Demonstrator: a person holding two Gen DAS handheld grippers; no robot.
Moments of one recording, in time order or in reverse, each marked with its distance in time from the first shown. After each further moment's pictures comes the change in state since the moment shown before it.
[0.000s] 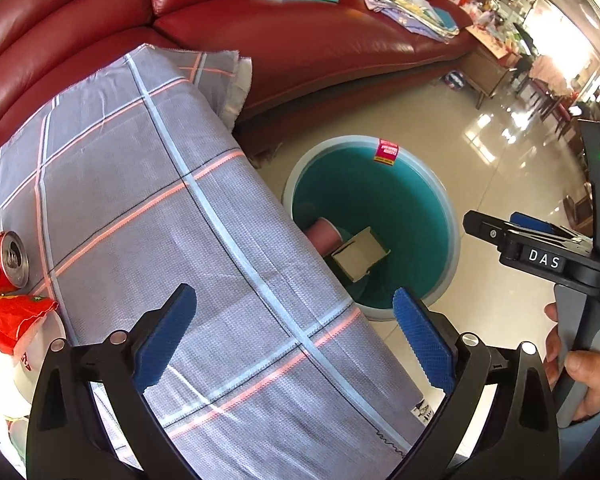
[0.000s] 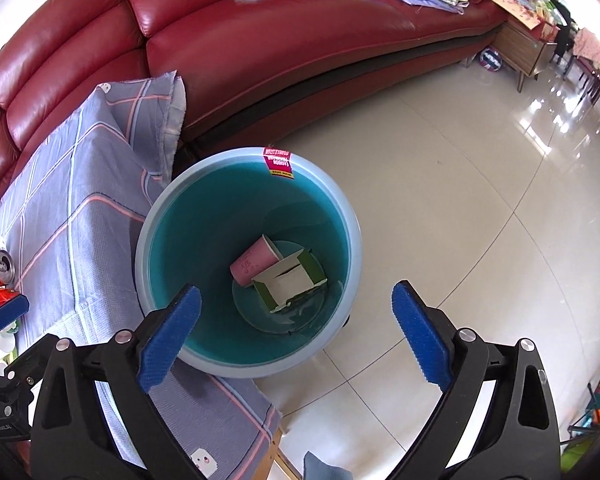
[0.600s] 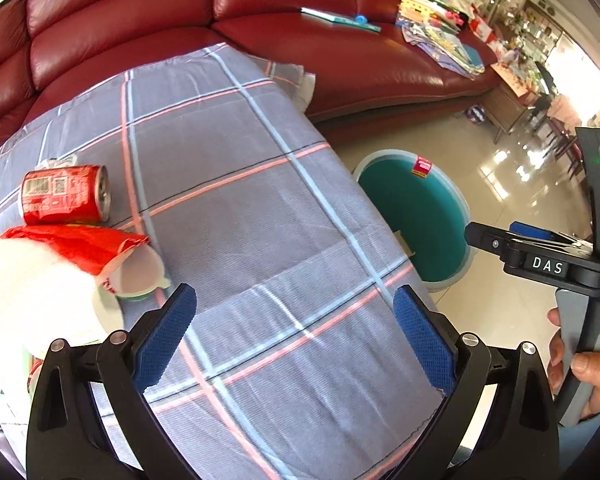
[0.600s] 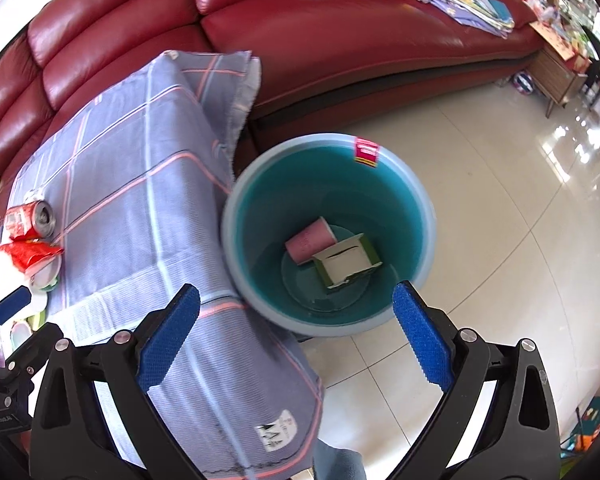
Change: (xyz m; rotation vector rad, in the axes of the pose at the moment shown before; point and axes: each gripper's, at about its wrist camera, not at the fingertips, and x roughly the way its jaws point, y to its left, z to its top) left arm -0.069 0.070 -0.059 -0.126 -0.080 0.045; right arm -0.037 0.087 -0.029 -0.135 0.017 0.058
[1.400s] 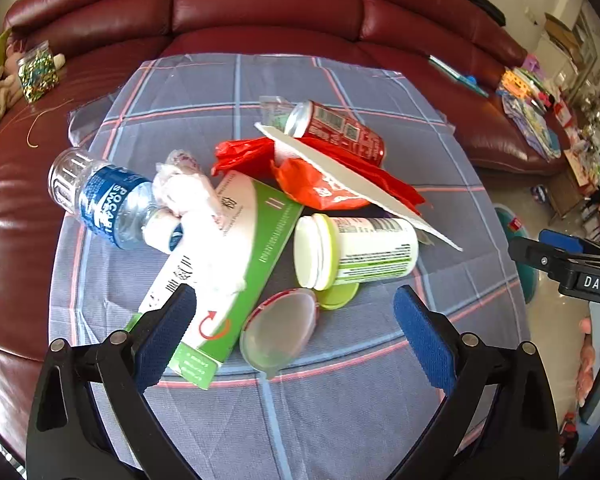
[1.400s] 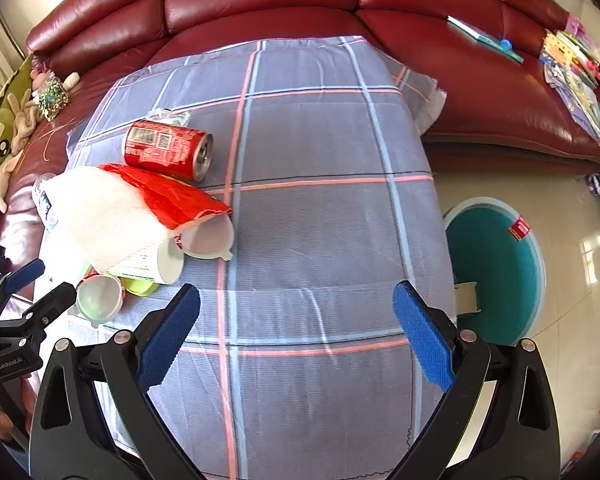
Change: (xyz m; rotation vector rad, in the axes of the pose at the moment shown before) left arm -0.078 0.196 -0.073 -0.311 -0.074 0.162; right arm -0.020 0.211 -0.012 -0.362 0.030 0.137
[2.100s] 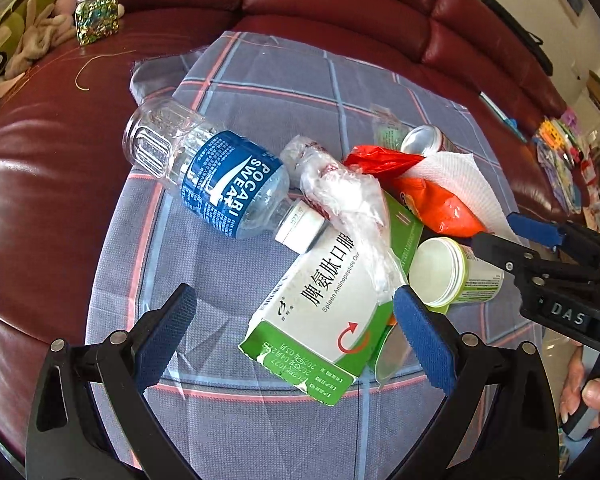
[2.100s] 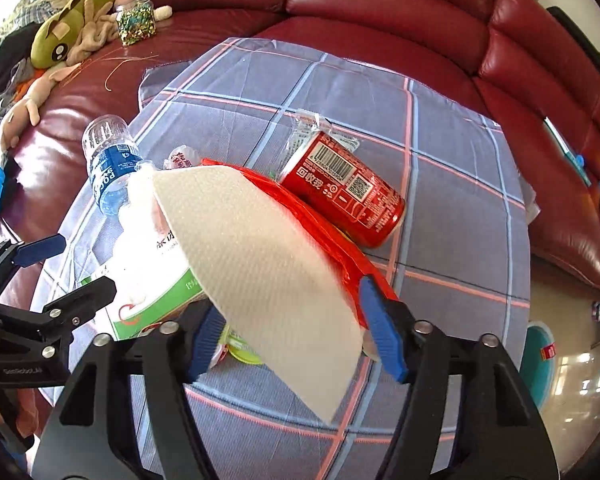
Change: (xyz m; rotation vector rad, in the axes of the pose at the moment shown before) left arm 0.007 0.095 -0.004 -0.187 0.003 0.026; right arm 0.046 0.158 0.038 -0.370 -0.025 0.020
